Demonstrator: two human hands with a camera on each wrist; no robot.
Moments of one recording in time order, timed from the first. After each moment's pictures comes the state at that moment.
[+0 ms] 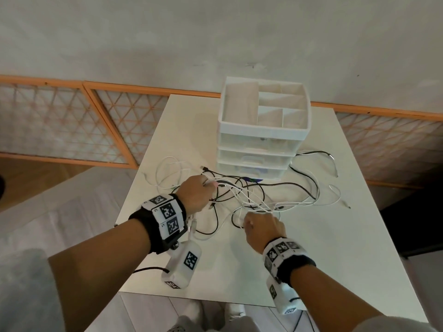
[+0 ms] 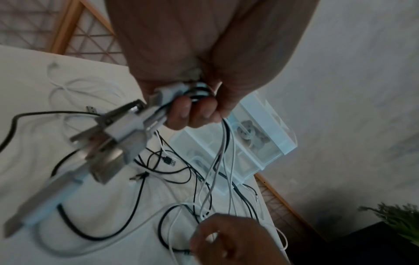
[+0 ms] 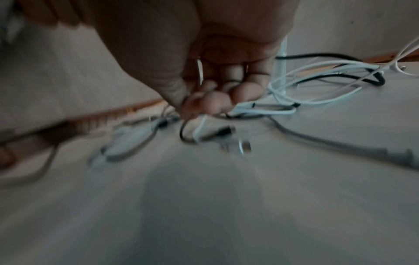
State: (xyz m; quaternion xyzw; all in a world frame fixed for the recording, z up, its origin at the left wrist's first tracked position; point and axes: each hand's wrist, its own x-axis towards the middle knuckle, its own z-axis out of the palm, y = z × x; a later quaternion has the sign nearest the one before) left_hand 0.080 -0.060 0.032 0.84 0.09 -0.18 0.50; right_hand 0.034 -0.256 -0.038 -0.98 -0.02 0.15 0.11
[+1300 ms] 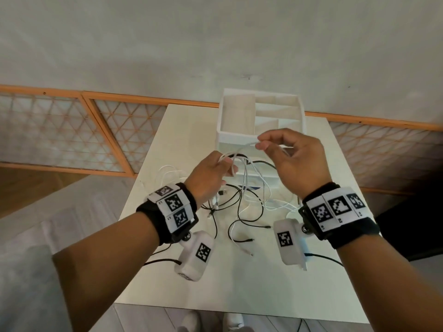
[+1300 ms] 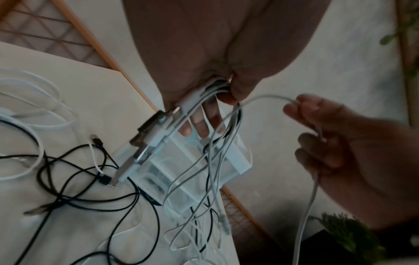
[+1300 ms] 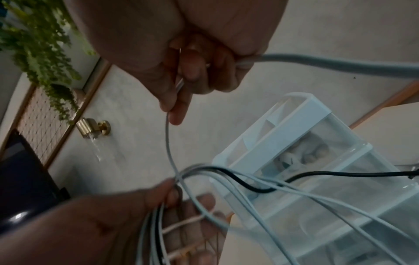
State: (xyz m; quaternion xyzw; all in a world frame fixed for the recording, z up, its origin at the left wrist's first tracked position) left_hand 0.091 -0.088 0.091 0.75 0.00 -0.11 0.65; right_hand 0.081 -0.270 0.136 -0.83 -0.08 -0.15 0.53
